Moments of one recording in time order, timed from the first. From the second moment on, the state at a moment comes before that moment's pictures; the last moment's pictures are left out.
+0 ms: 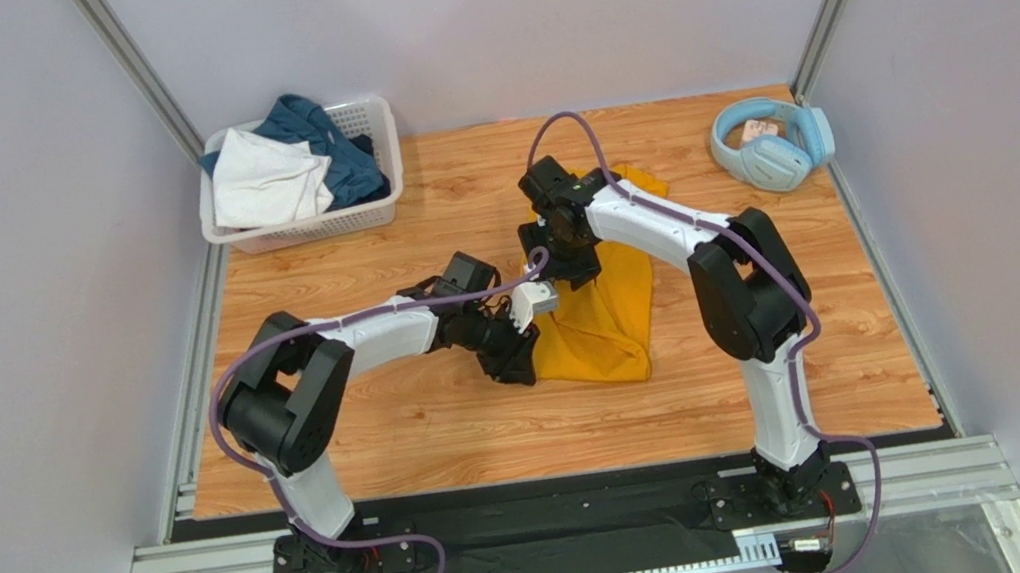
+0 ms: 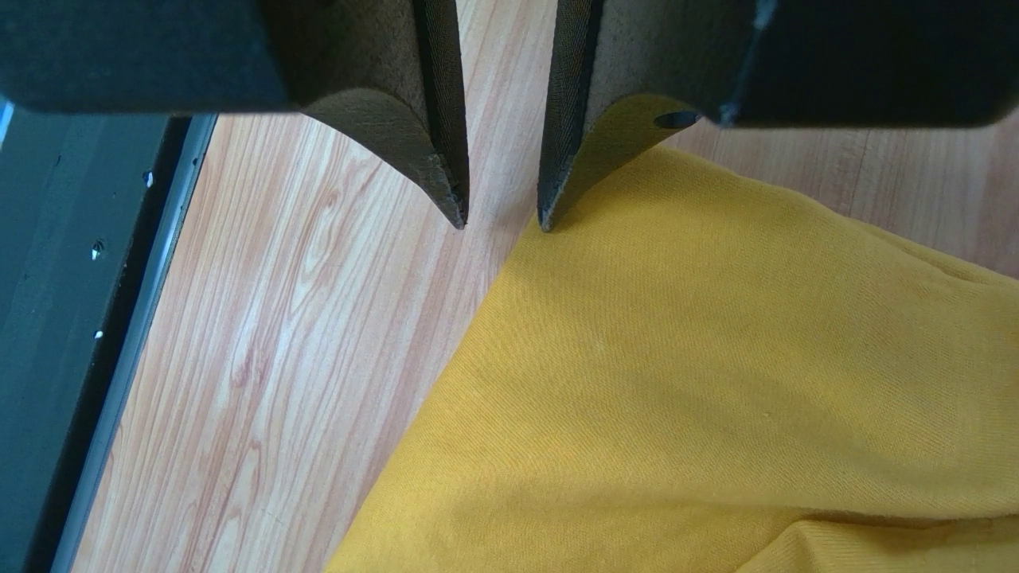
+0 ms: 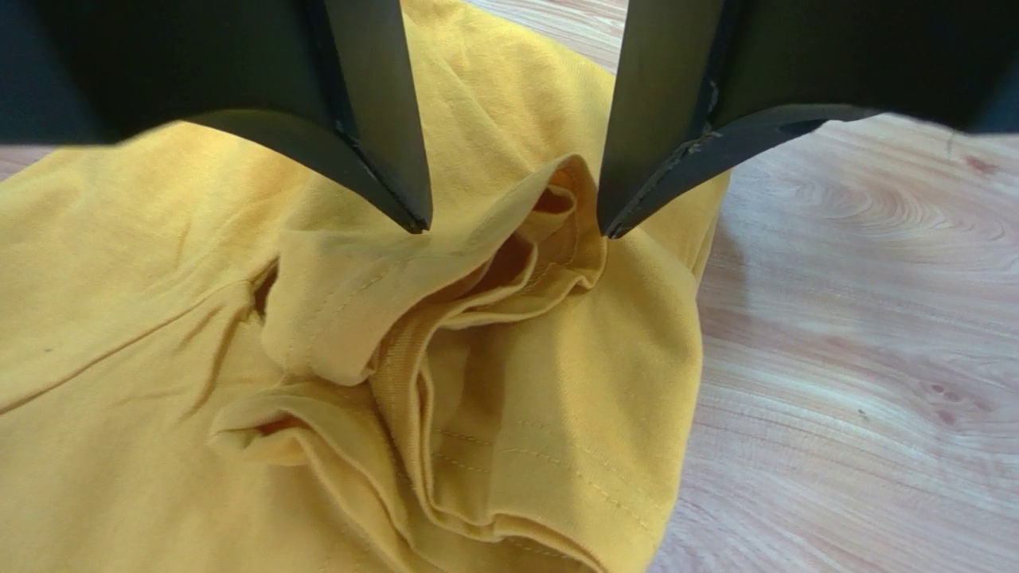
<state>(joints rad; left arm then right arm) -0.66 1.78 0.97 -0.28 0.66 0.33 0.57 2.04 1.63 -0.81 -0.04 0.41</state>
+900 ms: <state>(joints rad) -0.68 1.78 0.97 -0.31 0.65 0.33 0.44 2.04 1.86 -1.02 0.10 0.37</state>
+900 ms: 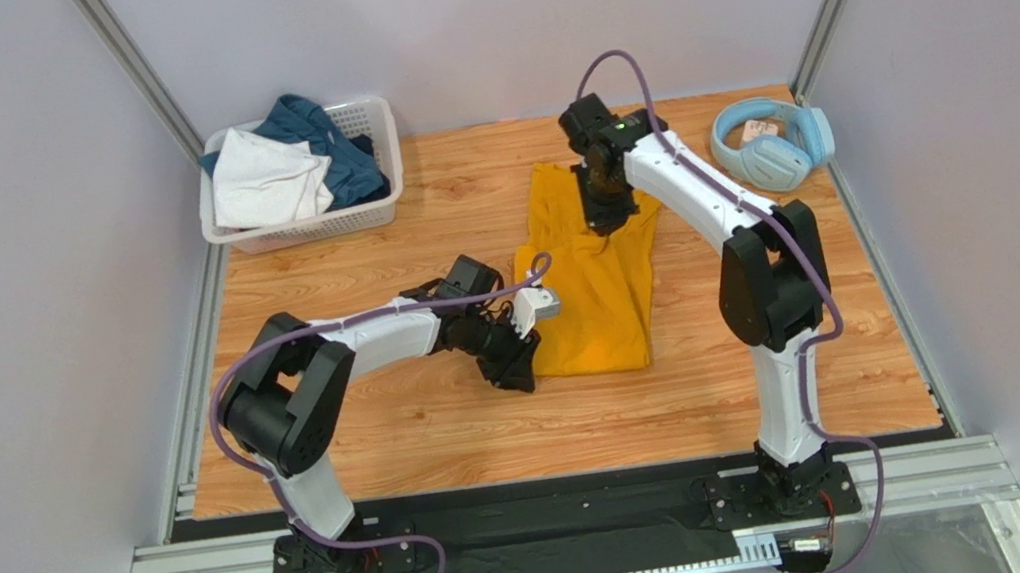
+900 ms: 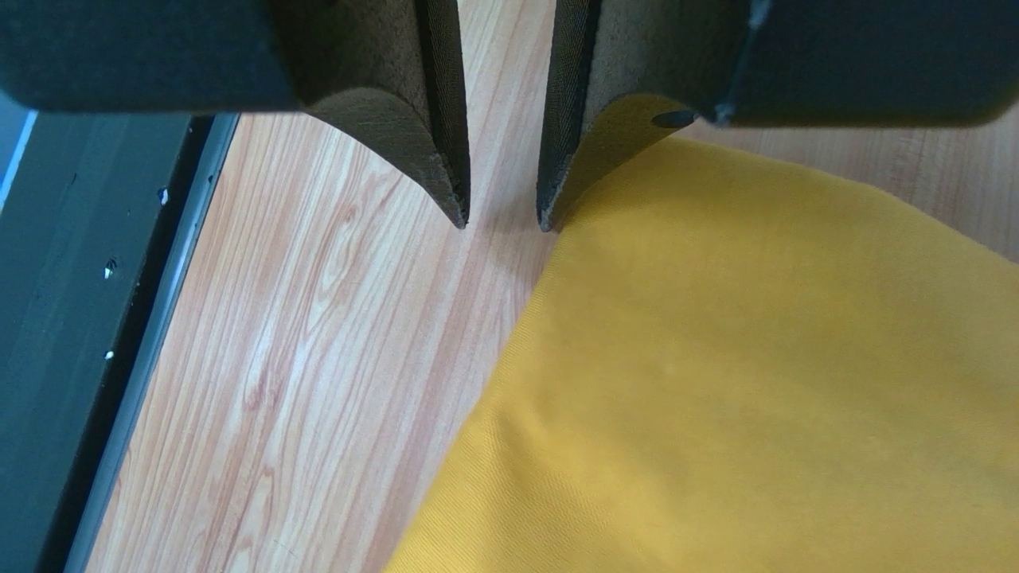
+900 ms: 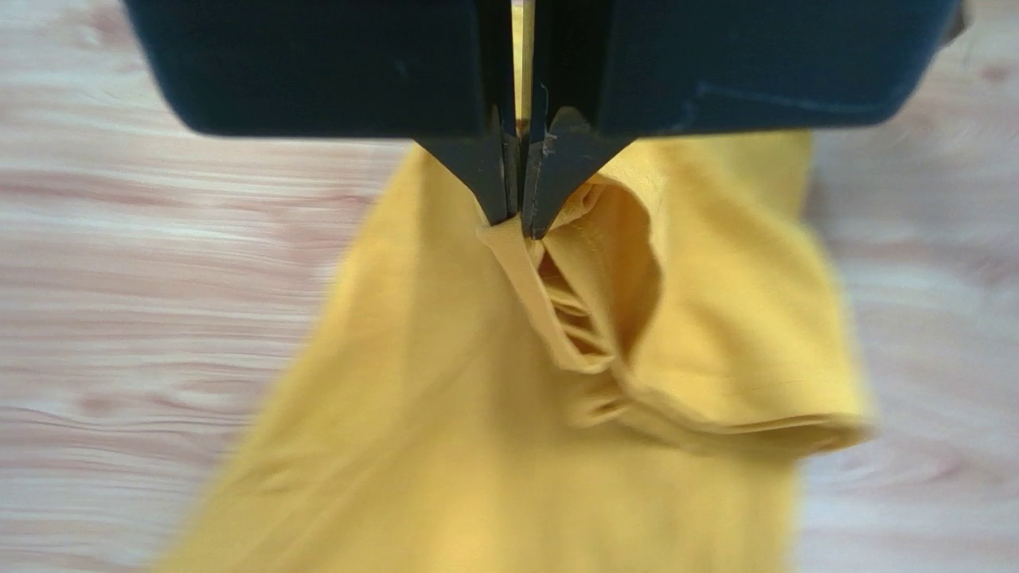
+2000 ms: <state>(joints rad) -0.66 1.67 1.11 -0.42 0.67 0.35 0.41 1.54 1.42 -0.99 0.18 0.51</state>
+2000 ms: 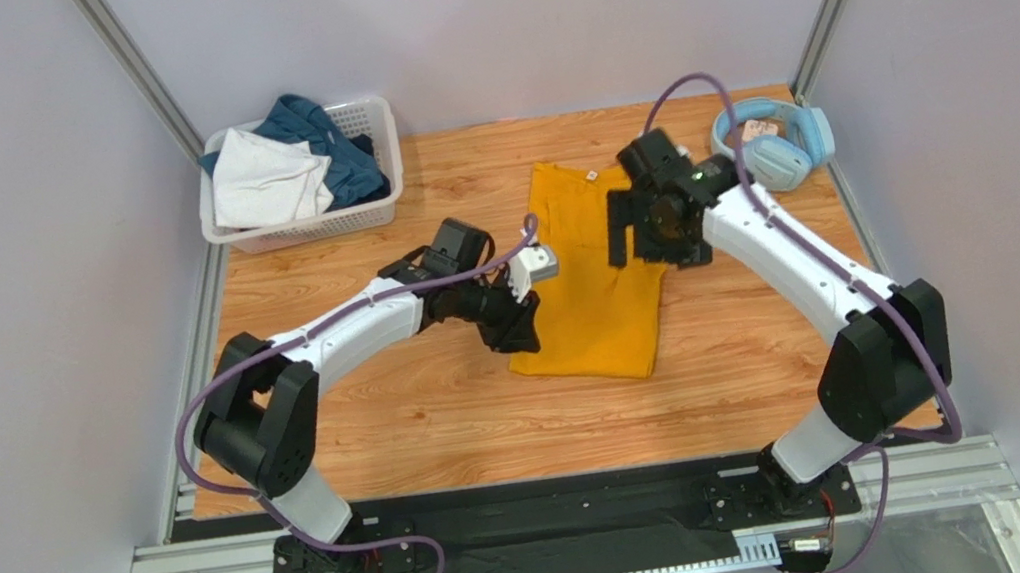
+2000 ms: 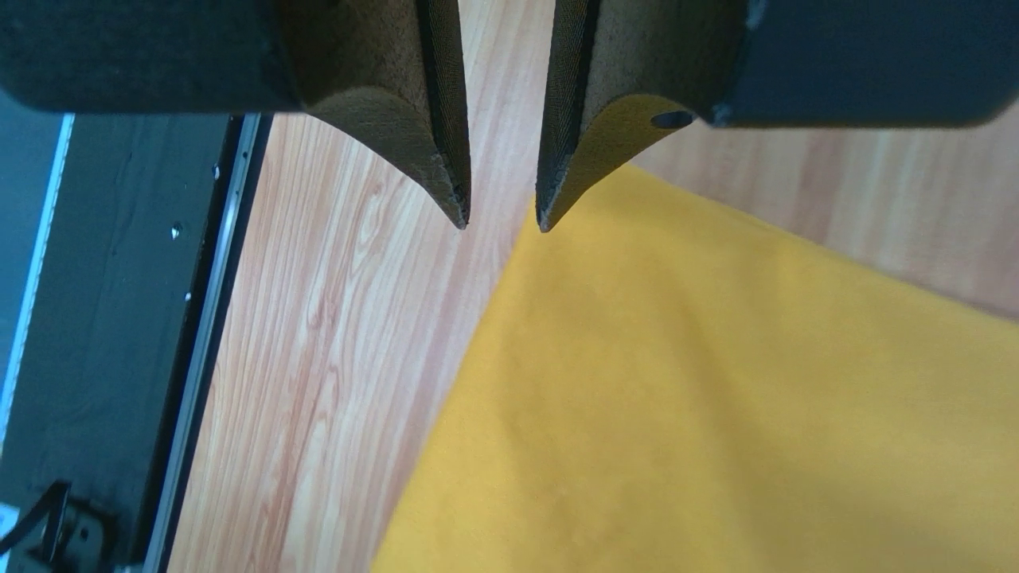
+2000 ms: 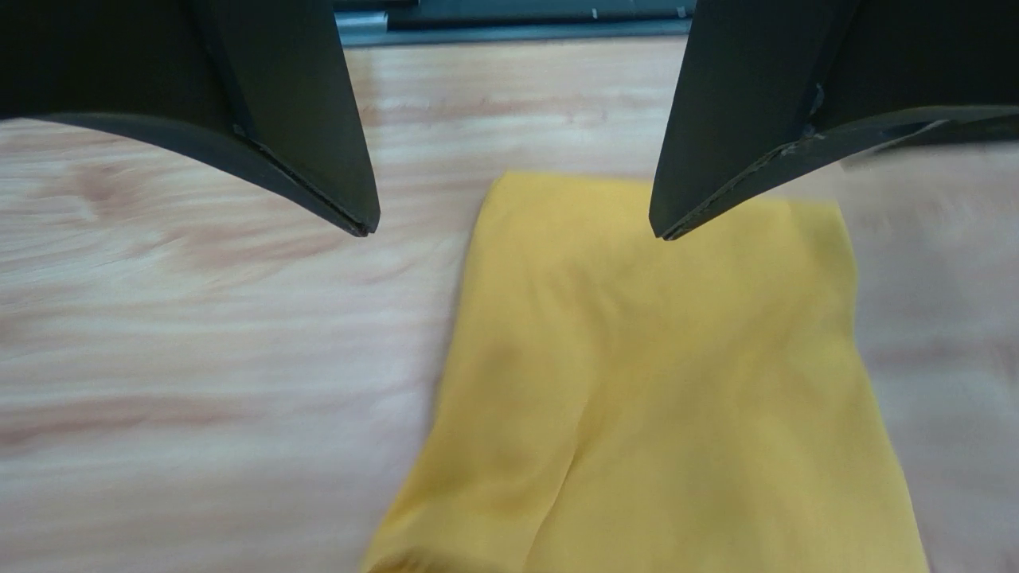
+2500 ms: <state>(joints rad) -0.58 1.65 1.08 -0.45 0.70 0.35 0.64 1.43 0.87 -0.76 -0.02 0.73</state>
